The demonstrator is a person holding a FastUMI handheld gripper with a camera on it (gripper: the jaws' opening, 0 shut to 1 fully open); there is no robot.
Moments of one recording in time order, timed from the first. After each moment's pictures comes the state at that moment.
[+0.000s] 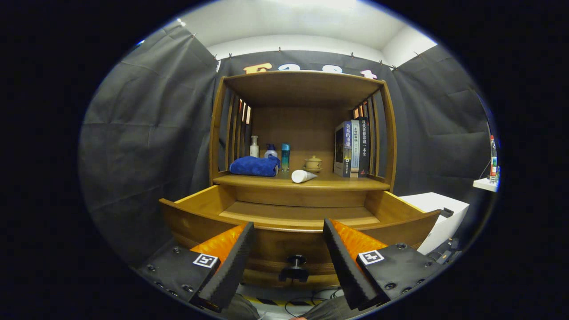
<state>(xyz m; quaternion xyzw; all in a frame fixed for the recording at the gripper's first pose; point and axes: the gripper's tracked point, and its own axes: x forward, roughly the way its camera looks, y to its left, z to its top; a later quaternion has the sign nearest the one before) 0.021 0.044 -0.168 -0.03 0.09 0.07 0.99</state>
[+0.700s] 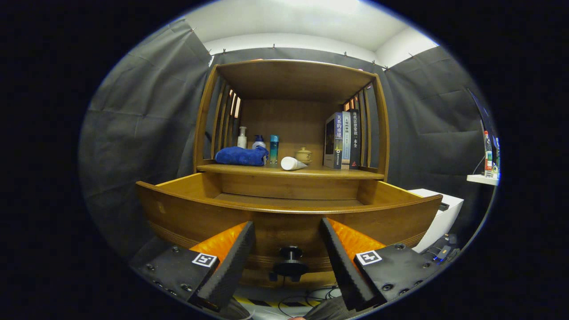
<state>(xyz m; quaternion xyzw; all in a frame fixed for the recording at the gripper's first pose) 0.041 0.036 -0.203 -0.05 0.08 0.03 1.00</state>
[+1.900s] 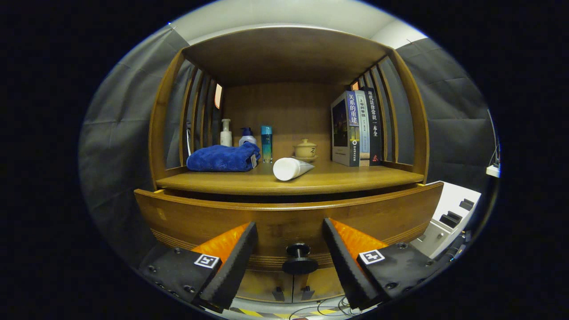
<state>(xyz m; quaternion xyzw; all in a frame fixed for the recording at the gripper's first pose) 0.203 0.050 -0.227 0.00 0.14 0.03 0.99</state>
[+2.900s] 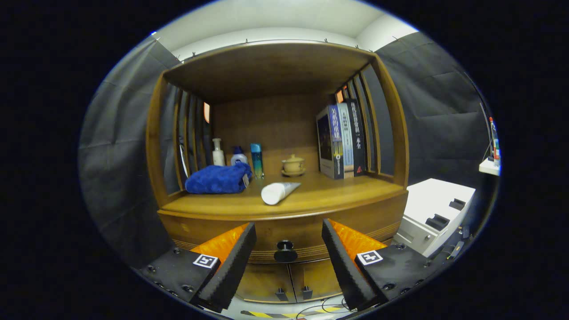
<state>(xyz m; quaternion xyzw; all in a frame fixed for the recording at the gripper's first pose) 0.154 0.026 -0.126 0.03 0.10 0.02 0.99</state>
